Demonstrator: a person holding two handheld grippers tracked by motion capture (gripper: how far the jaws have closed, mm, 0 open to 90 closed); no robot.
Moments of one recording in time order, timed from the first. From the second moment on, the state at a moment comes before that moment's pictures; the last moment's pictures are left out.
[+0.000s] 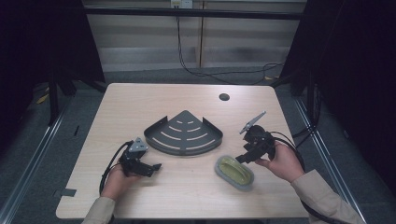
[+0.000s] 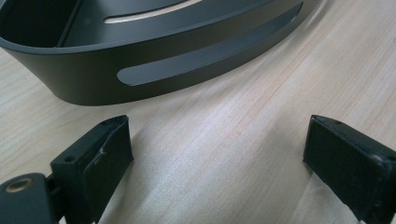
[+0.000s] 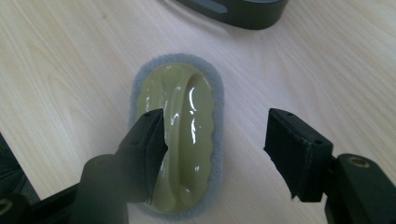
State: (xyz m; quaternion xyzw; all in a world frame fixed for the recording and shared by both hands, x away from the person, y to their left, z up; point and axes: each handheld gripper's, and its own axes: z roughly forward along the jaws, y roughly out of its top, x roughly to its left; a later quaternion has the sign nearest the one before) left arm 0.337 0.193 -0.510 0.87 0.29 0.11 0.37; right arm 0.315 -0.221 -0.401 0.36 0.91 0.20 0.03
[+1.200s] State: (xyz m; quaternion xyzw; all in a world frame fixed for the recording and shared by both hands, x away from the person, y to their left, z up) left arm 0.337 0.194 -0.510 0.87 0.29 0.11 0.37; right arm 0.308 -0.201 -0.418 0.33 0.93 0.14 0.00
